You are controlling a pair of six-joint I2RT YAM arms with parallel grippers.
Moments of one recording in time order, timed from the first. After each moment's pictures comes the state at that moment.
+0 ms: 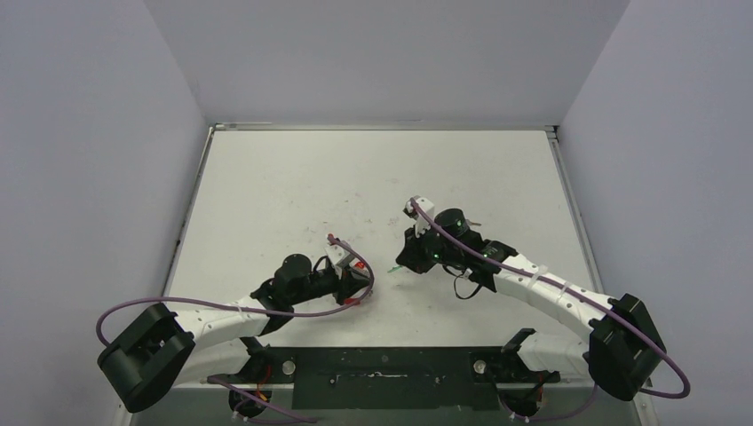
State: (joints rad) left arm -0.78 1.11 0.22 0.63 0.34 -0.19; right arm 0.71 1.19 0.72 -0.16 -0.28 0.20
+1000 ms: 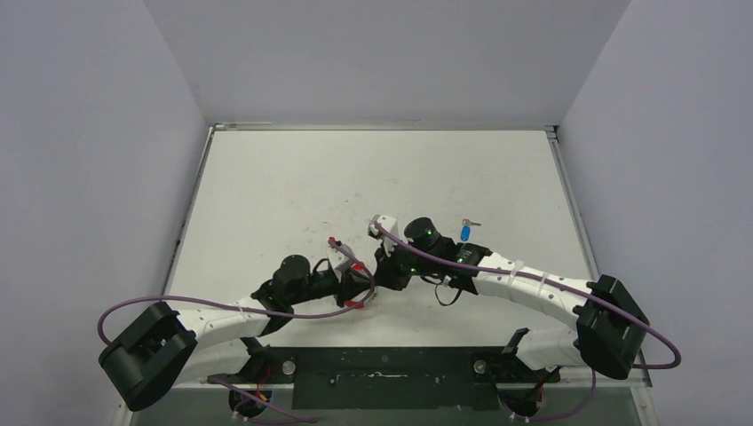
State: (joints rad) left arm -0.78 1.12 0.21 0.71 0.43 -0.17; right arm 0.90 1.31 0.80 -0.15 -0.40 0.11
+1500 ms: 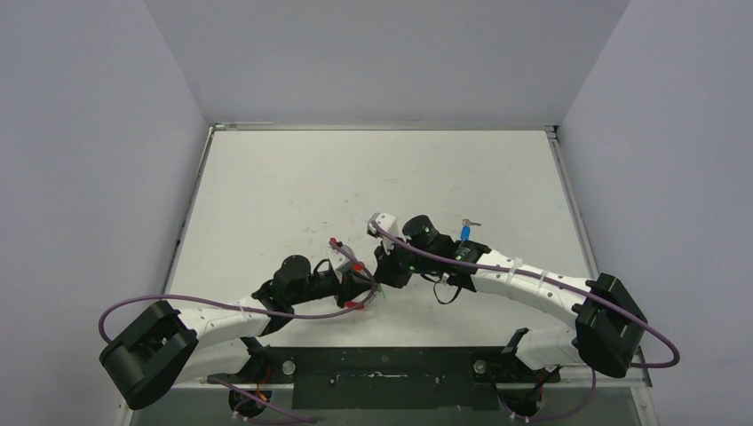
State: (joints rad) left arm -0.79 1.13 0.21 0.72 0.44 -0.16; right arm 0.90 1.32 0.83 -0.19 -0.36 0.09
